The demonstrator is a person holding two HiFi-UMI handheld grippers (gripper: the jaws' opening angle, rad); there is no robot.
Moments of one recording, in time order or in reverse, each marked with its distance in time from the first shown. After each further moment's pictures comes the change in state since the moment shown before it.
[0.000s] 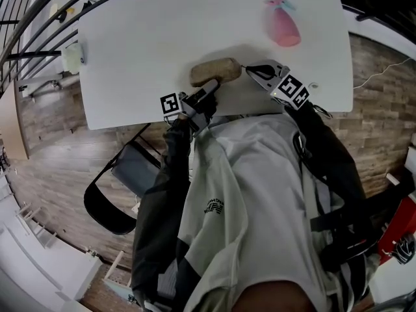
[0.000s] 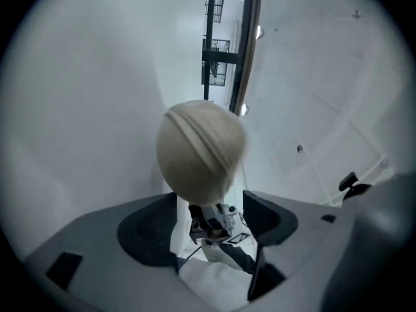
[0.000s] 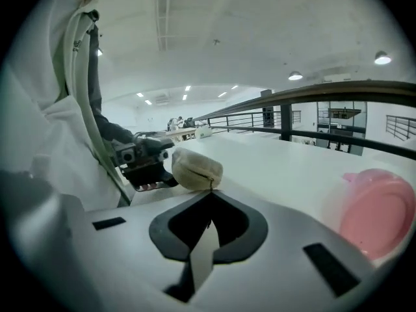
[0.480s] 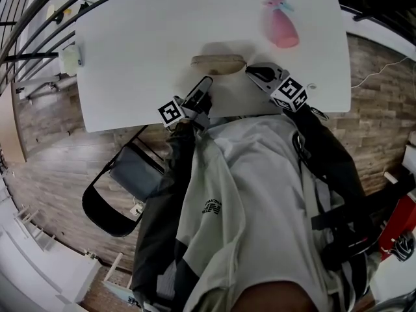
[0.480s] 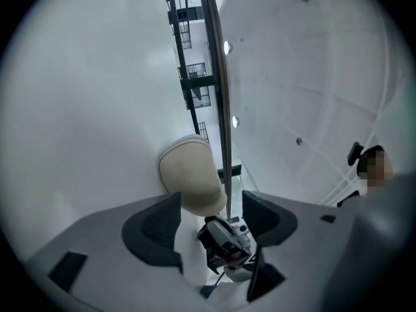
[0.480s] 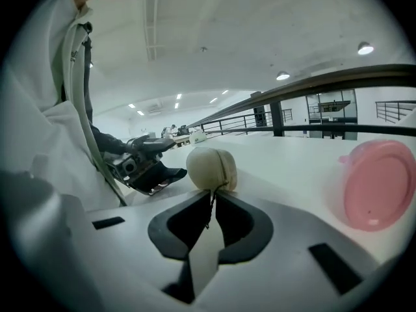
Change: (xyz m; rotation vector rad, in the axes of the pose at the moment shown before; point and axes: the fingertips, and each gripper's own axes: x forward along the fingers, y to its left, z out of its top) left arm -0.014 -0.001 0.032 0.259 -0.202 0.070; right arm 0.001 -0.003 -0.009 0.098 -0.053 -0.026
